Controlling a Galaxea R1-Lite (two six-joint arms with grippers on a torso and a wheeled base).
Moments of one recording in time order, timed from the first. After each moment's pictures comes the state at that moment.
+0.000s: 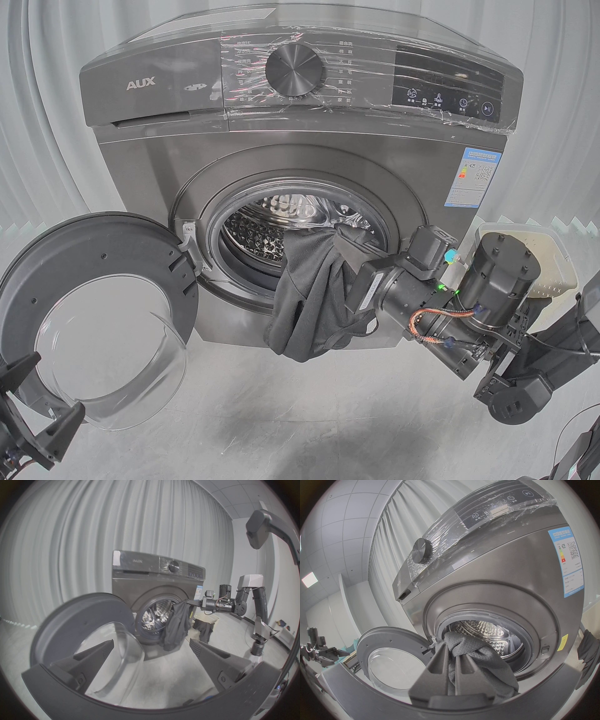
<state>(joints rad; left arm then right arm) -0.02 0.41 -0.27 -0.11 -0.37 0.03 0.81 1.86 -0.72 -1.31 -0.19 0.24</state>
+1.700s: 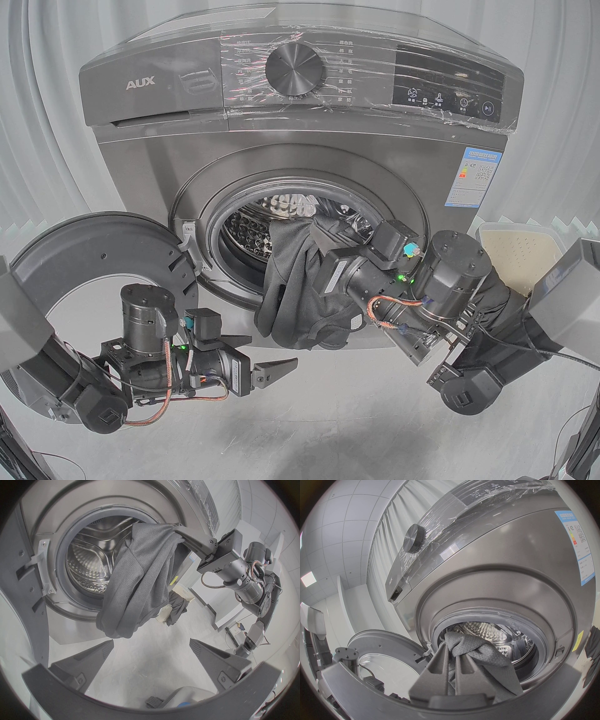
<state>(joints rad) -0.53 1.83 -0.48 -0.95 -0.31 -0.17 0.80 2.04 -0.89 -1.37 -0.21 0.23</state>
